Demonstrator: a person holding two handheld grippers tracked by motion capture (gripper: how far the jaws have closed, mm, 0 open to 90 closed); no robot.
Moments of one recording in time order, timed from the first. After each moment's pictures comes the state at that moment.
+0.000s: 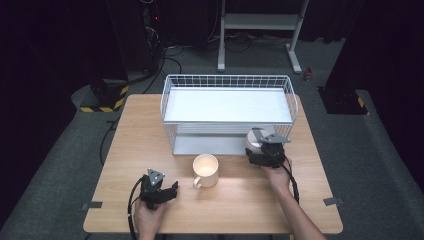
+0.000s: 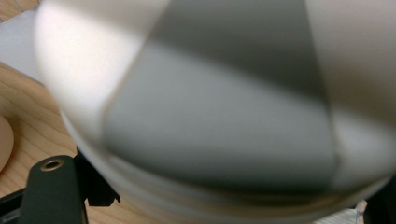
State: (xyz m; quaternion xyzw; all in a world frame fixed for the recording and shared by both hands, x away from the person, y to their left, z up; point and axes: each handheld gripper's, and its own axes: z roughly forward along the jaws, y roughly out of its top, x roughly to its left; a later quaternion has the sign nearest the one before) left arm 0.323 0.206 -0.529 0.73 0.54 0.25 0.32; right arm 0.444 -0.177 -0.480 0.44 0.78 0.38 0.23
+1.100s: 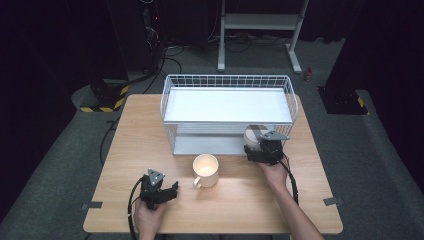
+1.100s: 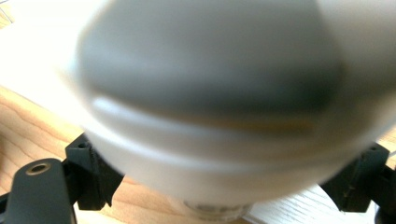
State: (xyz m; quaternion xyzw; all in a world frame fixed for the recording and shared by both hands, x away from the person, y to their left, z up) left arm 0.323 0.206 -0.529 0.73 0.54 0.25 0.33; right arm 0.457 -0.175 -0.488 0.45 0.77 0.40 0.23
